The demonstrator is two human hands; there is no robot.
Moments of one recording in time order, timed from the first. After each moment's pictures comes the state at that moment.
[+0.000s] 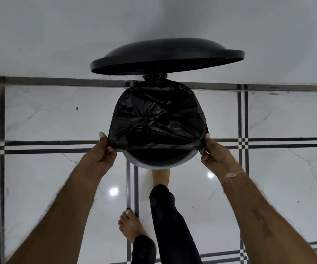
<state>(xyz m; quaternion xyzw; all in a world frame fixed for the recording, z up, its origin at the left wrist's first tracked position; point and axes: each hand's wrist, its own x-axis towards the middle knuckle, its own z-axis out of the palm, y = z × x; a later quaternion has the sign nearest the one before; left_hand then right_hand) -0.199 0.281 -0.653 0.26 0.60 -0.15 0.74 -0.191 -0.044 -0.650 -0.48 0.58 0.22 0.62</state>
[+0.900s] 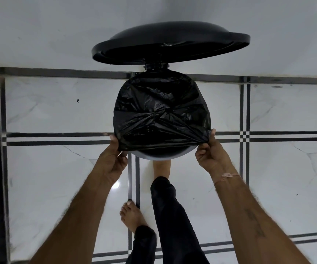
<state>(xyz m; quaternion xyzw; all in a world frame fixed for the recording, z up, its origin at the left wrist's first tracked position) -0.247 0.258 -0.653 0.35 0.52 -0.21 0.75 -0.211 -0.025 -0.649 -0.32 0.60 0.15 0.72</state>
